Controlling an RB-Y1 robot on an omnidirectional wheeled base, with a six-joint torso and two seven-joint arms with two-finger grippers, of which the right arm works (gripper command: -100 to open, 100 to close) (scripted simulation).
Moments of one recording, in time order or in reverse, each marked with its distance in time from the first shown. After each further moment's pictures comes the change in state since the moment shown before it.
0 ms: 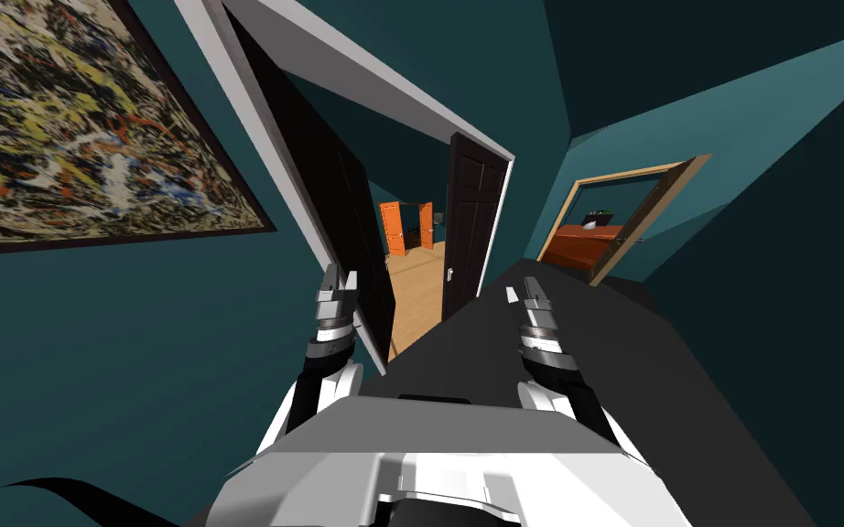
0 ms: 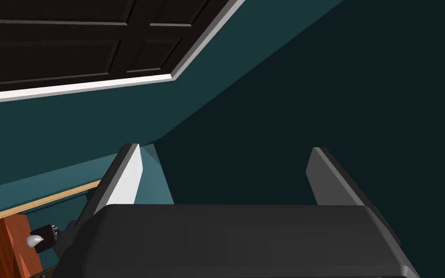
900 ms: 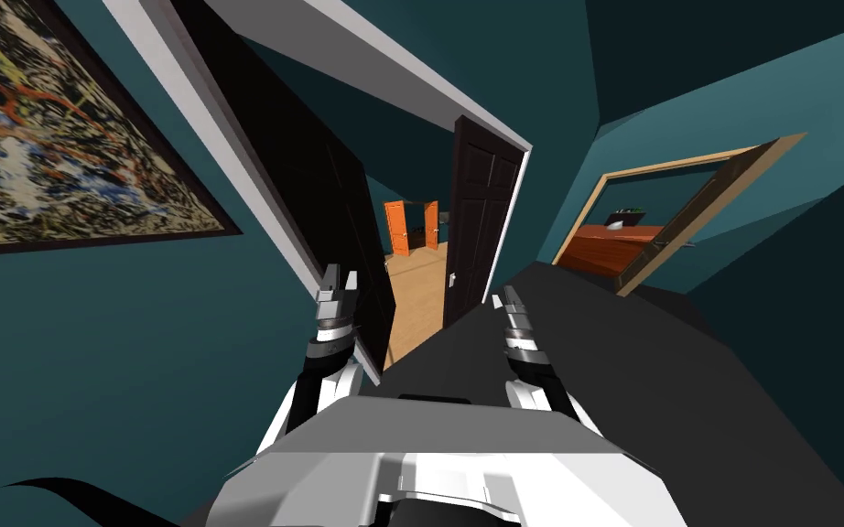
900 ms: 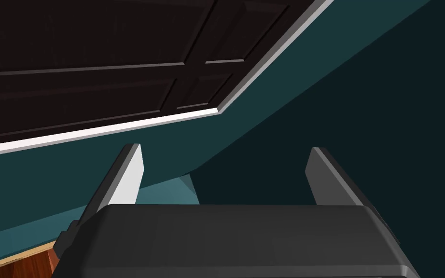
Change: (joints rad) arm -0.058 -0.026 0.041 0.179 0.002 -0.034 -0.010
